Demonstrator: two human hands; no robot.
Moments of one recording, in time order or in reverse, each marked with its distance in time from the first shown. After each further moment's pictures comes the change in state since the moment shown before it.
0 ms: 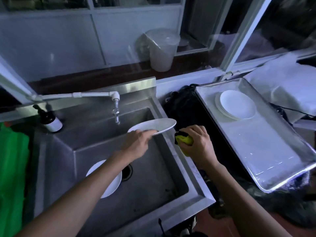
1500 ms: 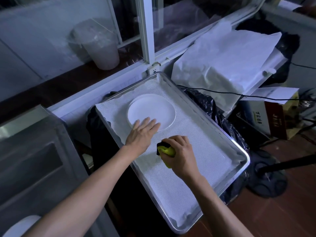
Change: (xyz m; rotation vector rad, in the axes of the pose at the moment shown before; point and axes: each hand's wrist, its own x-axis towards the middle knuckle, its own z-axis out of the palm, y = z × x) left_hand 0.302 0.268 0.288 0.389 -0.270 0.405; right_hand 0.015 0.341 -0.134 0.147 0.093 0.339
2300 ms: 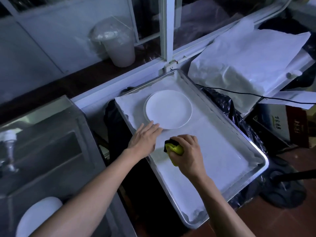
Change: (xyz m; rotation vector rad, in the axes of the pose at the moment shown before) left_hand -0.059 -0.016 -0.008 -0.086 -0.025 -0.096; right_hand -0.013 -0.022 0.020 0.084 0.004 -0.012
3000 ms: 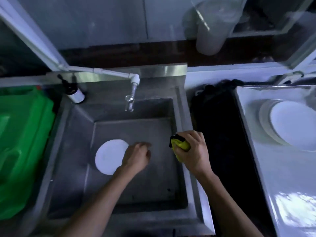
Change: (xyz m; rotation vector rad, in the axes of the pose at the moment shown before) left_hand -0.373 -0.203 0.025 -0.320 0.069 -0.814; right_hand -0.073 -0.219 0.247 0.027 -0.409 -0.385
